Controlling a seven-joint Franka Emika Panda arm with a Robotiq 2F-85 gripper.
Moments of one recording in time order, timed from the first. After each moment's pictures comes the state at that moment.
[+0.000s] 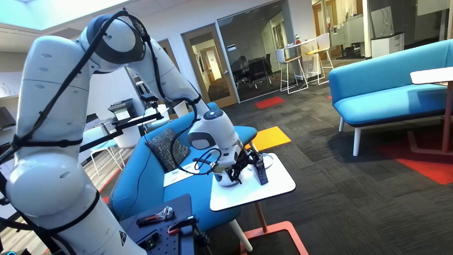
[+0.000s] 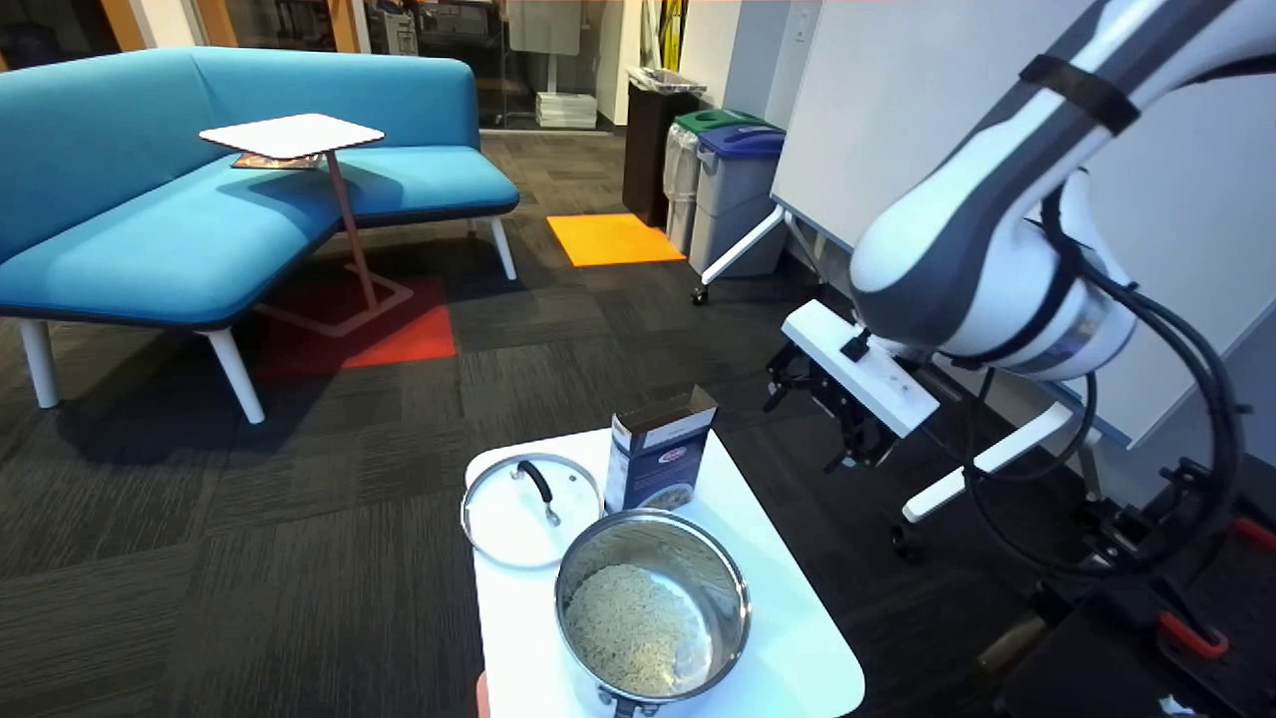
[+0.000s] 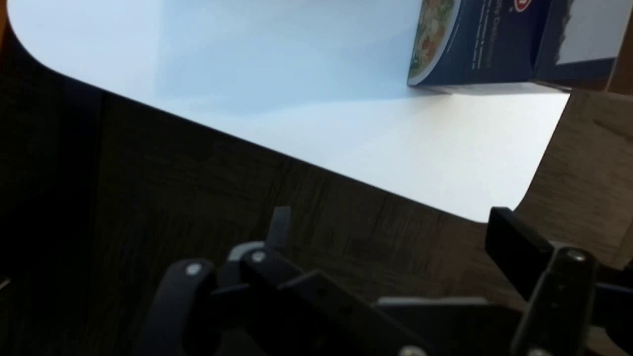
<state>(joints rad) 0.60 0.53 0.00 -2.36 1.14 3.15 0.84</state>
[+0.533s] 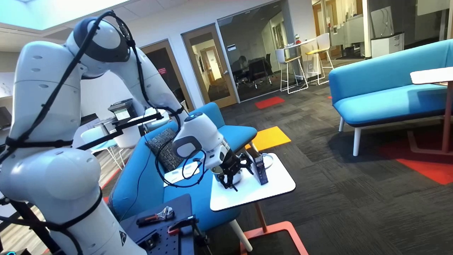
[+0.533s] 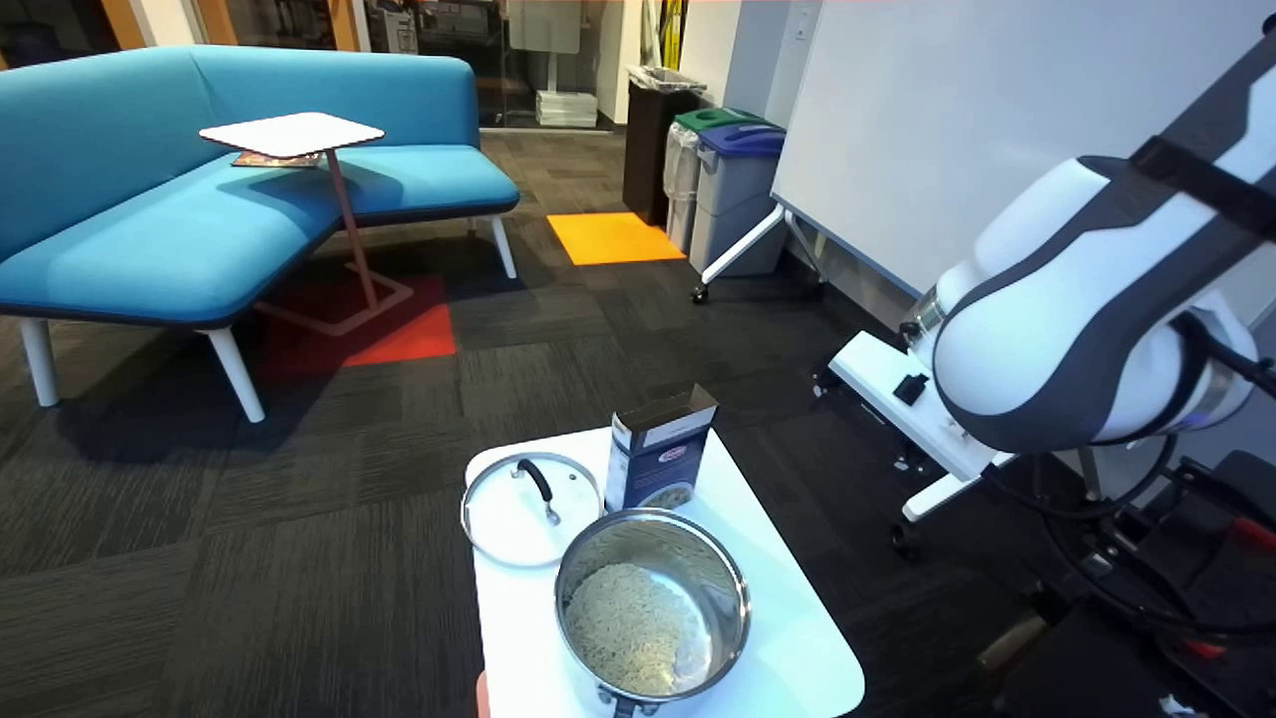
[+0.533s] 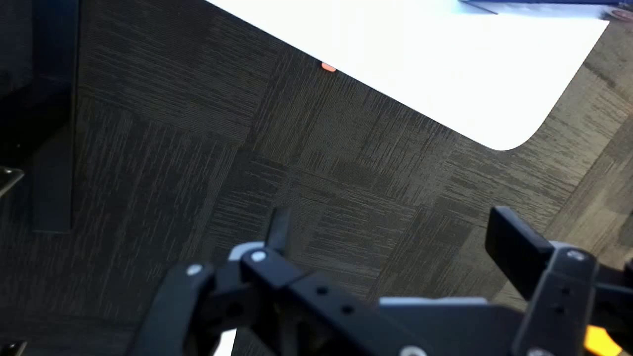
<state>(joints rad) 0.95 0.50 -0.27 -2.52 1.05 3.28 0.99</state>
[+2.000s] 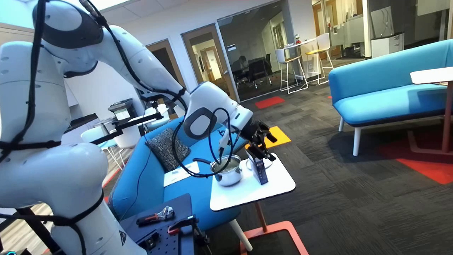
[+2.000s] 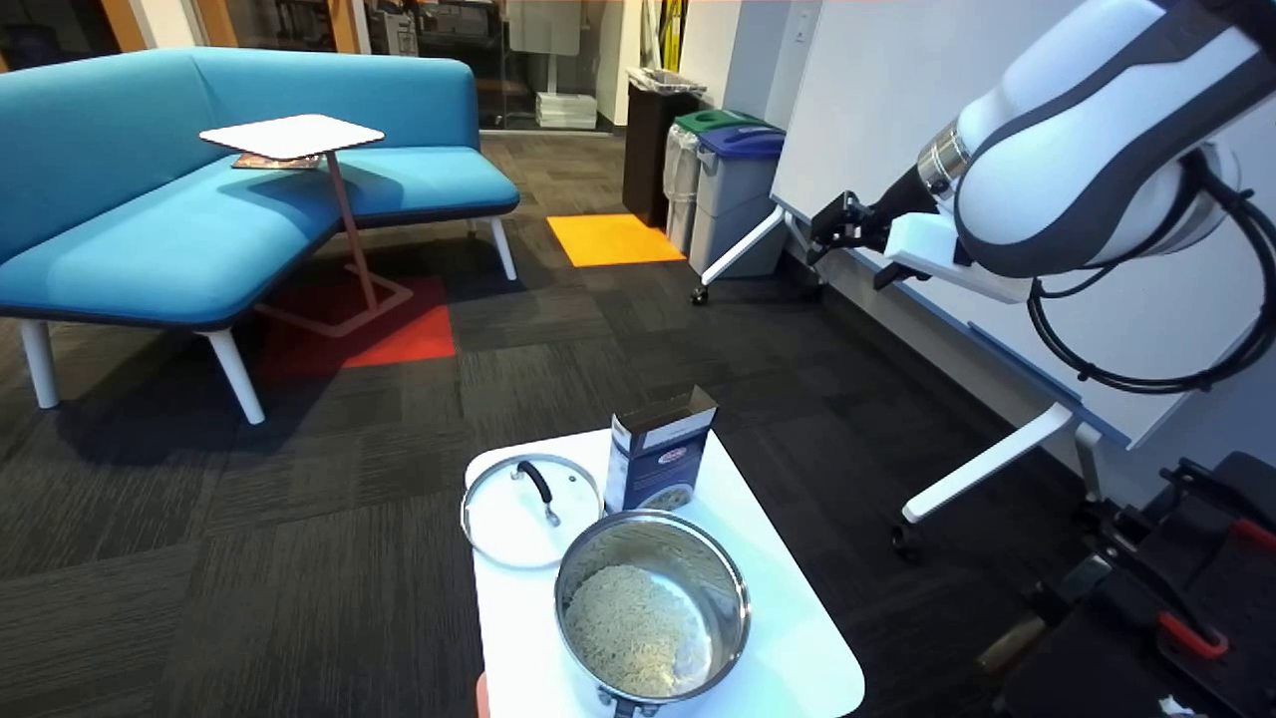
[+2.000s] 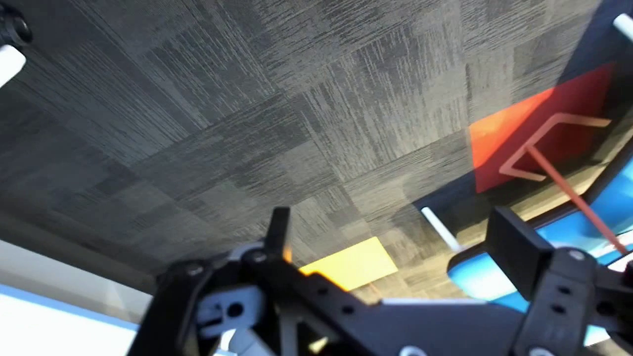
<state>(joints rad) 1.26 0.42 -0.86 -2.51 0.70 3.27 0.44</state>
